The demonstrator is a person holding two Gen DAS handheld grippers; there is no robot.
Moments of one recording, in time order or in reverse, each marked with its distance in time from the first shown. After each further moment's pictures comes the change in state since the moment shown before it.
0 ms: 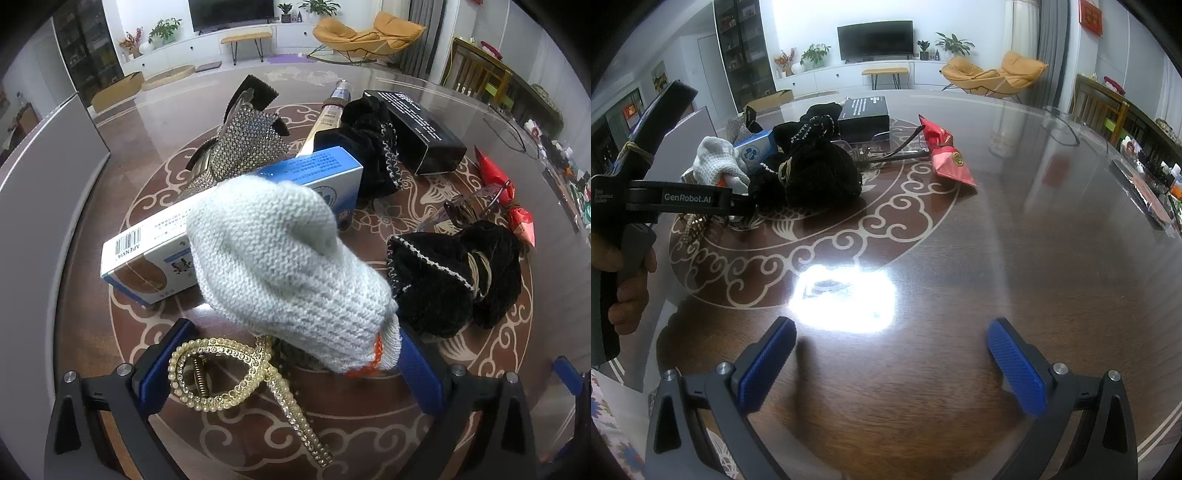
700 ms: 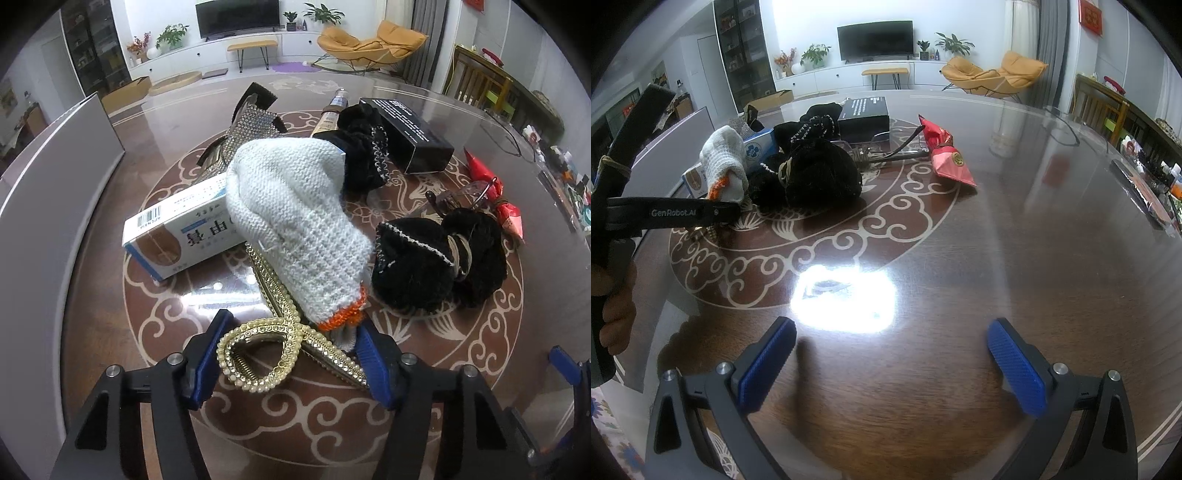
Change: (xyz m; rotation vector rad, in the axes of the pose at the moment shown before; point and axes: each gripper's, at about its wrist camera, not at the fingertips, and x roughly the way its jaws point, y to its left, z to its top) left arm -0.020 0.002 -0.017 -0.015 -0.036 0.011; right arm 0.000 0.000 0.000 0.000 0.000 0.000
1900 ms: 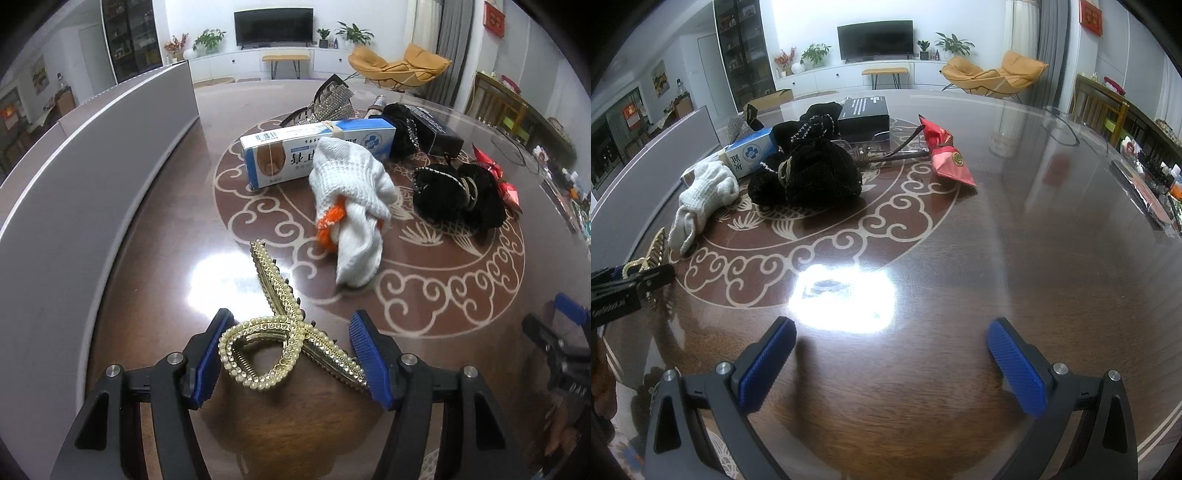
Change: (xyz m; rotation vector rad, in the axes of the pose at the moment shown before) left arm -0.044 0.041 -0.089 -0.084 -0.077 0.045; right arm 0.000 -0.001 0.000 0.000 0.000 0.000
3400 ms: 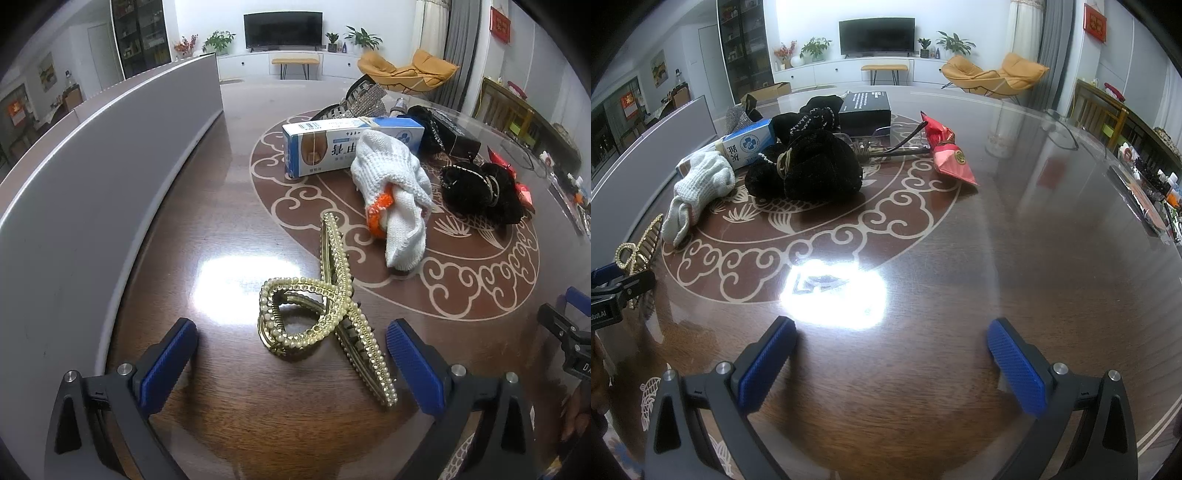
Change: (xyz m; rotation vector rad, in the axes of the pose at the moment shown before) left arm 0.004 0.026 -0.010 -0.024 -0.013 0.024; right arm 0.001 0.003 -0.003 -0.027 0.014 -0.033
